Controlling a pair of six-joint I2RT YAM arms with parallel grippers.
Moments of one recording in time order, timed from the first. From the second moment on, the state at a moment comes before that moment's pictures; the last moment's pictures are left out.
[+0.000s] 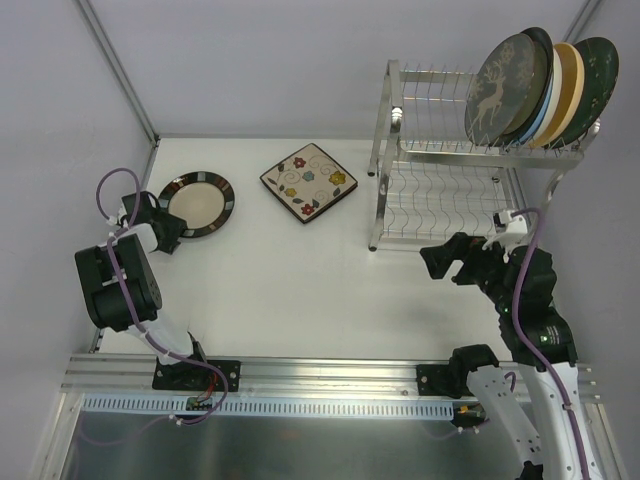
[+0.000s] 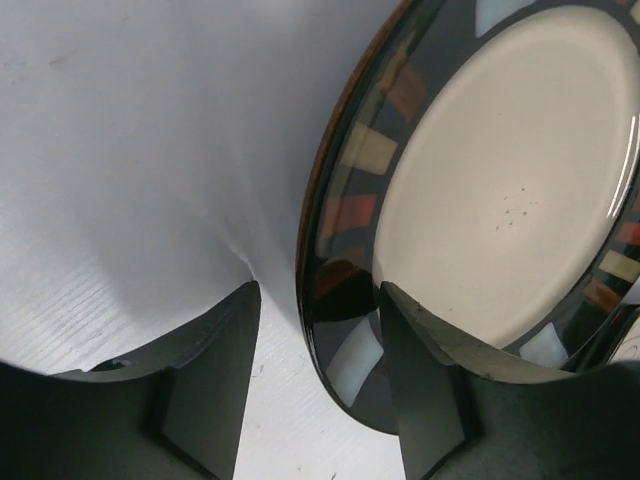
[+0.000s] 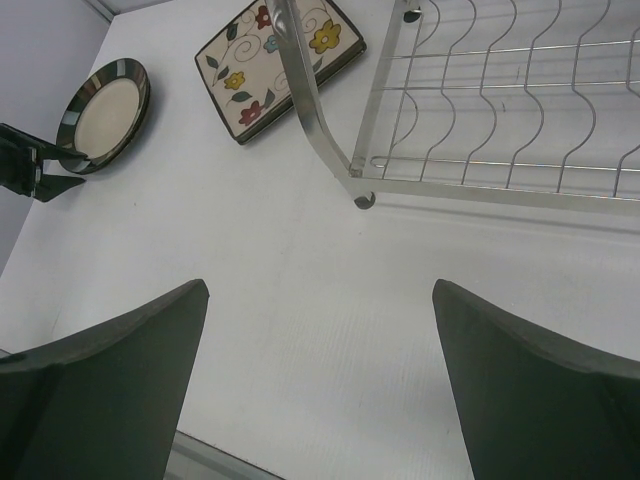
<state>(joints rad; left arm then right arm) 0.38 1.65 0.85 -0.11 0.06 -0.85 0.20 0.47 0.82 -0.67 -0.20 0.36</state>
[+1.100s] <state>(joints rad) 0.39 1.46 0.67 -0.10 0.26 -0.85 0.20 0.49 0.82 -0.67 -0.22 0.37</state>
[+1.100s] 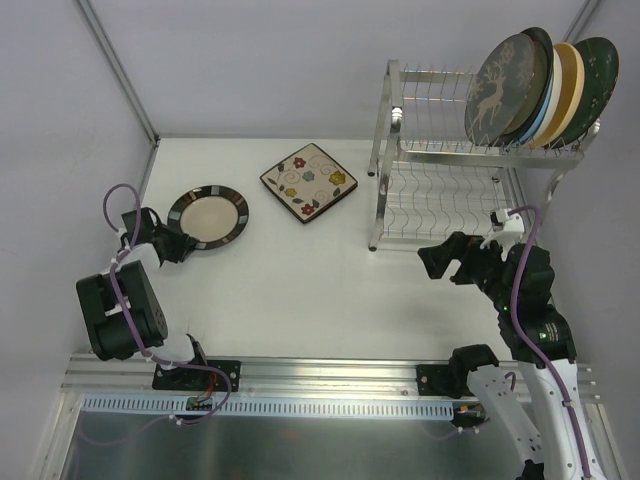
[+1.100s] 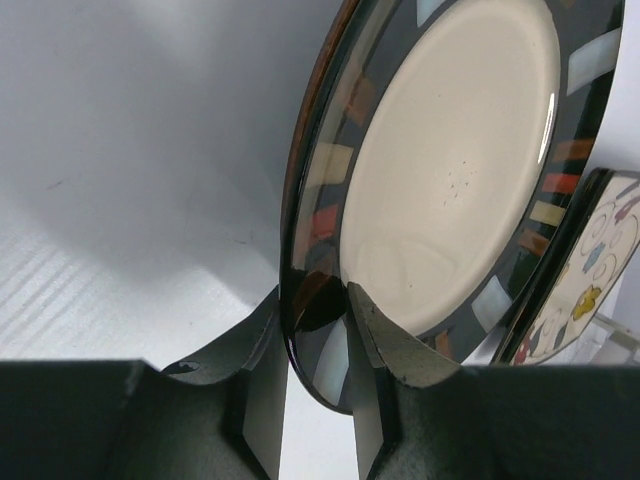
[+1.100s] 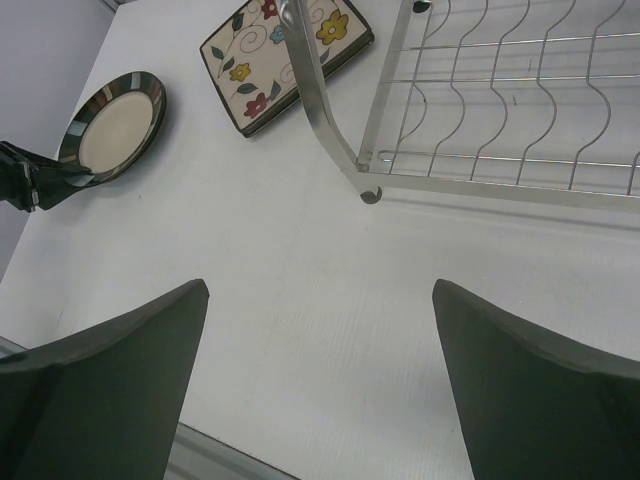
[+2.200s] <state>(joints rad) 0.13 1.35 0.51 -0.10 0.35 -0.88 0.20 0.50 0.82 -0.66 -0.23 0.38</state>
